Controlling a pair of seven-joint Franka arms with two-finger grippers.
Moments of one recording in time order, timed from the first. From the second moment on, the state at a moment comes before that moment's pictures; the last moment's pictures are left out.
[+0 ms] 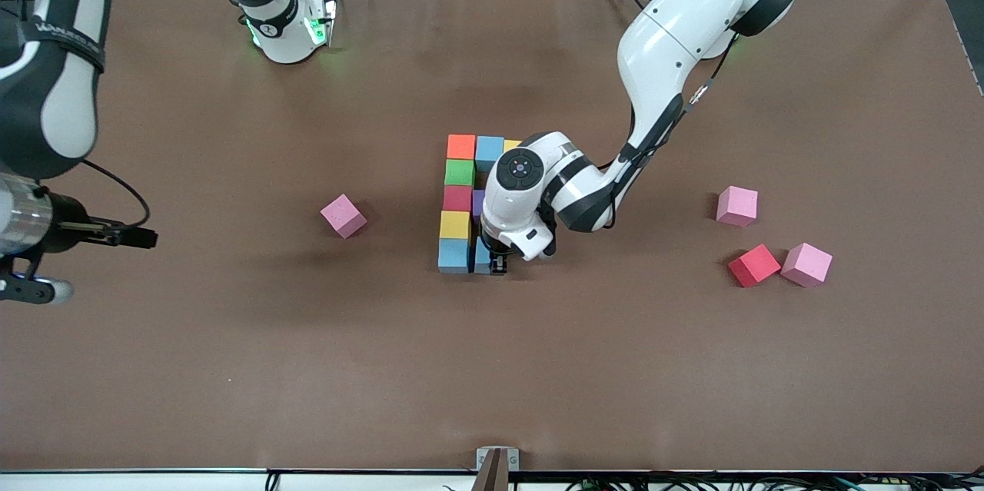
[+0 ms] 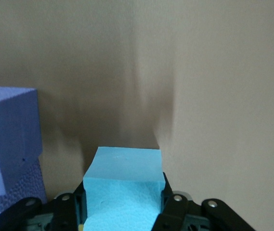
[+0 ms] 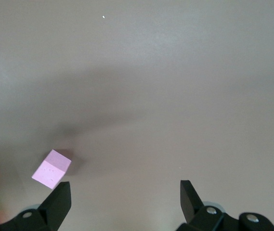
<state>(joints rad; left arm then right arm) -0.50 0.95 -0.34 -1.31 0.33 2.39 -2.46 0.33 0.49 -0.53 -1.18 0.18 1.44 -0.01</state>
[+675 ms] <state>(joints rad) -0.50 0.97 -0.34 -1.30 0.33 2.43 -2.46 0.29 0.48 -0.55 -1.14 0.17 1.43 -0.07</state>
